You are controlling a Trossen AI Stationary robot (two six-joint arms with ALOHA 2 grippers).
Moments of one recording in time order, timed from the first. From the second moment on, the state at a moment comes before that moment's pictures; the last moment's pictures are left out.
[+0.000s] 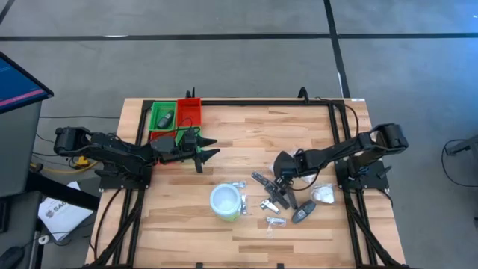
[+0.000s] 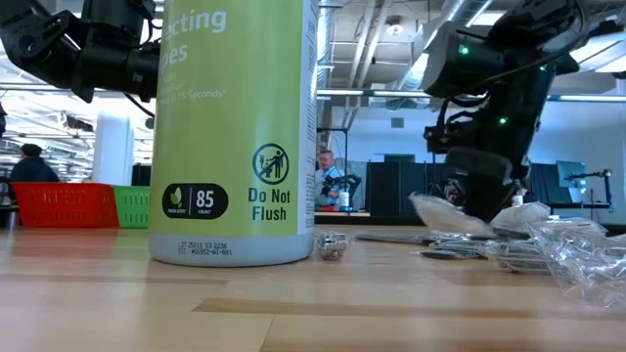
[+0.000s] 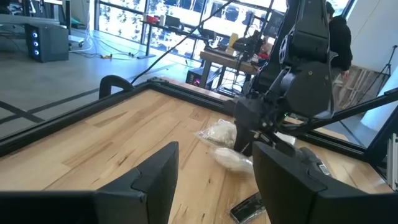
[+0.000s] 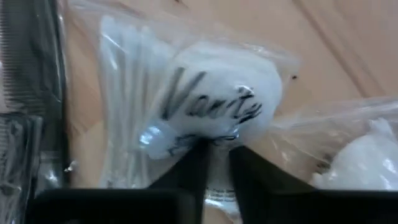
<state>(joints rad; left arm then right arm) 0.09 1.20 0.26 0.90 -0.19 -0.24 0.11 1.56 0.73 -0.52 0.29 0.75</state>
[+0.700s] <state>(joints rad) 0.09 1.20 0.26 0.91 -0.19 -0.24 0.08 1.18 0.73 -0.39 0.42 0.57</state>
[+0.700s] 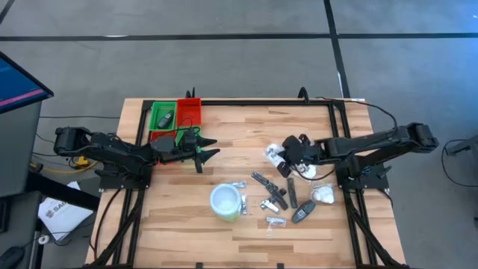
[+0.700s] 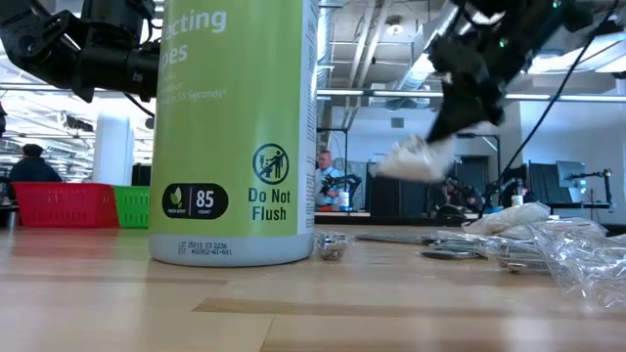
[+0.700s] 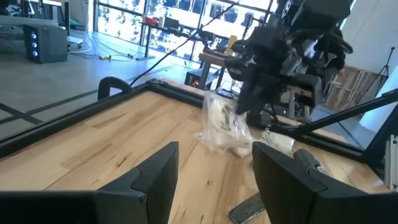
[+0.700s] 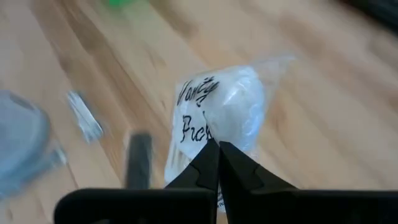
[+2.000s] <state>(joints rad) 0.14 1.20 0.30 1.14 -0.23 -0.30 0.00 1.66 1.18 0.31 0.46 -0.08</state>
